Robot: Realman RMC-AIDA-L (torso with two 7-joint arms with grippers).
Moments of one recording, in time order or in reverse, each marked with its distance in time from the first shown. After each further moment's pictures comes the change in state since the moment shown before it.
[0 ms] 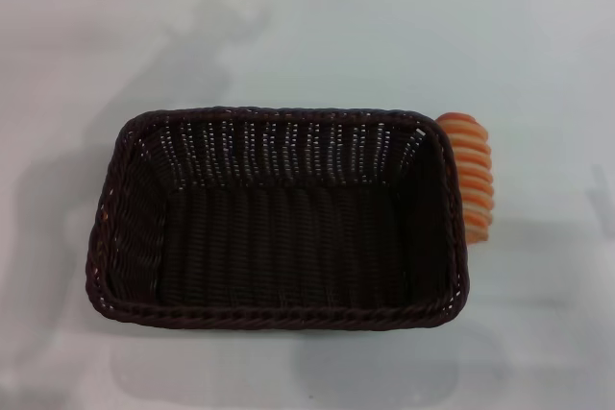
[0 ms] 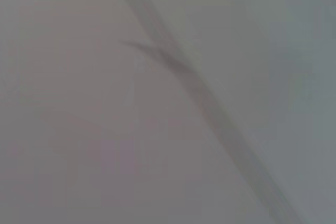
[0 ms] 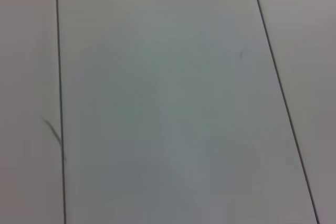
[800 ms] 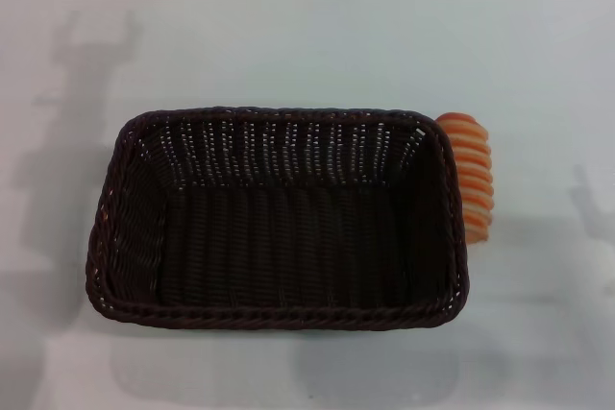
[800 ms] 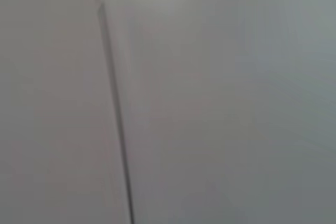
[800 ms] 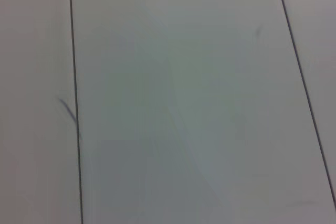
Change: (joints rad) left arm 0.231 0.012 0.470 0.385 0.624 1.583 -1.175; right arm 0.020 -0.001 -0.034 -0.010 0.000 0.058 0.000
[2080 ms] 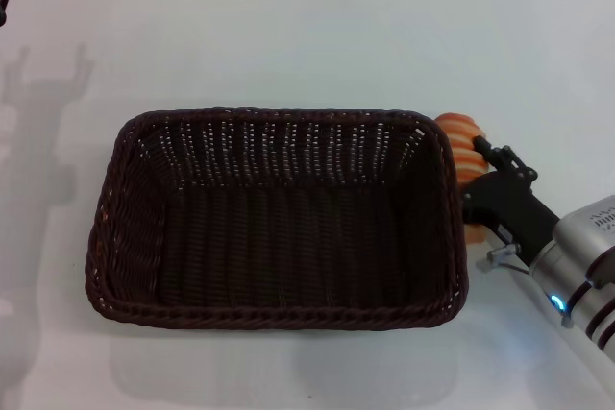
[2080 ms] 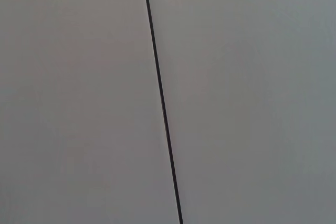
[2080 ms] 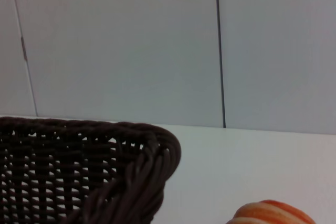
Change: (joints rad) left arm -0.099 -0.009 -0.060 0.503 0.065 0.071 -0.216; right arm 0.274 0.002 -0.173 0.044 0.001 0.649 0.004
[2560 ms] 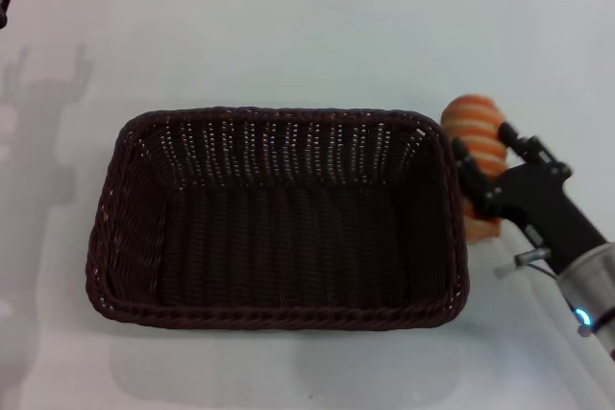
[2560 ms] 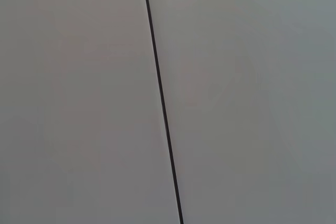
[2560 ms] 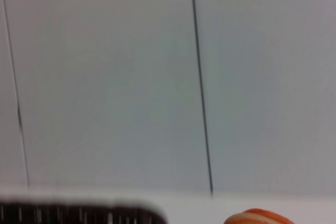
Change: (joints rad) left arm 0.001 0.000 0.000 0.003 0.004 -0.001 0.000; right arm -0.085 -0.001 0.010 0.023 0.003 -0.224 -0.026
